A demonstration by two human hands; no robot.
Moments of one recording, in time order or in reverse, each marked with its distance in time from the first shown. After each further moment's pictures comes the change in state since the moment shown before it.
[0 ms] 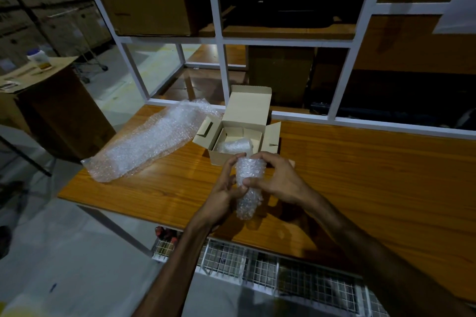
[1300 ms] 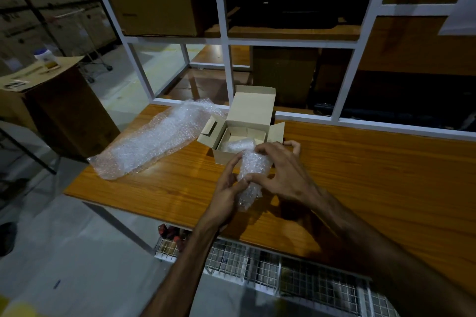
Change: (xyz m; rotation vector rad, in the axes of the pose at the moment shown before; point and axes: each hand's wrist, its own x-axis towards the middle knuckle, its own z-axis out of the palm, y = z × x) left_hand -0.005 -0.007 0.005 0.099 0.132 0.059; right_hand -0.001 -0.019 -0.008 -0.415 0.203 -0.277
